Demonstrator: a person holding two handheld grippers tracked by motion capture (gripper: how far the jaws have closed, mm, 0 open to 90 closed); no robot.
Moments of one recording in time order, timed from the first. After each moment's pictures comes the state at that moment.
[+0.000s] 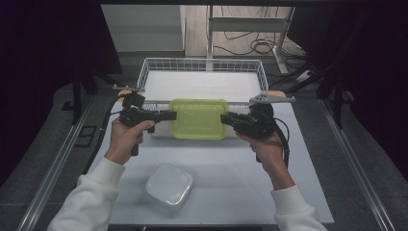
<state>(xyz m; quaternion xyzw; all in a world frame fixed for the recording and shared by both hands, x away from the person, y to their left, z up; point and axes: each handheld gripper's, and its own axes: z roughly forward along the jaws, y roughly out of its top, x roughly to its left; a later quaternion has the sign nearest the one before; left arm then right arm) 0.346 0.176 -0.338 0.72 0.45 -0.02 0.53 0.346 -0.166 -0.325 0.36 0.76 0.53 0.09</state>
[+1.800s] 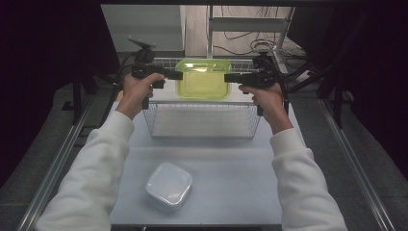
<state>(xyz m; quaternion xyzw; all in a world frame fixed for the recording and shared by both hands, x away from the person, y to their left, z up) 0.461 0.170 -0.296 0.71 0.48 -0.04 0.51 0.461 -0.170 -0.281 0.40 0.76 0.52 0.05</state>
